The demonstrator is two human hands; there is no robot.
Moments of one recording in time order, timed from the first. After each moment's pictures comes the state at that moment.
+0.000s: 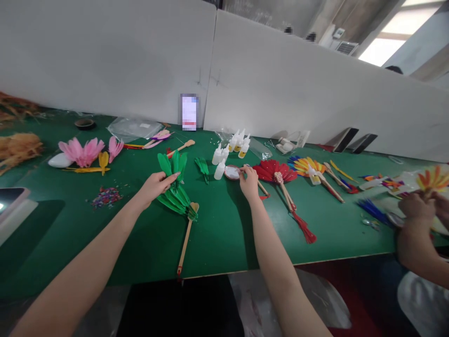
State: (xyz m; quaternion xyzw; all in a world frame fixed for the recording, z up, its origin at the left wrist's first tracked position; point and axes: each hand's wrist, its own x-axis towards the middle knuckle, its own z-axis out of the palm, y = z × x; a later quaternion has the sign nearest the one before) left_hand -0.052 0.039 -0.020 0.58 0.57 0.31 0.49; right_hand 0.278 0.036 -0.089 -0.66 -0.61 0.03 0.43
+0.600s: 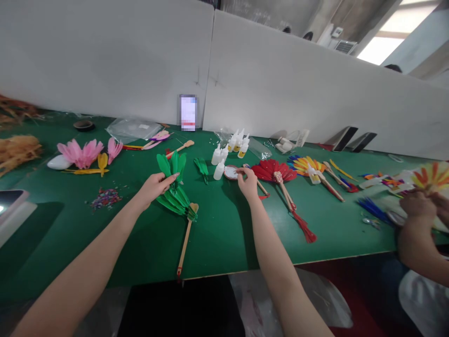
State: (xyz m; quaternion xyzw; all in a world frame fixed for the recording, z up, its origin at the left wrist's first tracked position) left_hand -0.050 0.039 -0.019 0.58 0.57 0.31 0.49; right_hand 0.269 0.030 -0.079 -0.63 -0.60 0.05 0.49
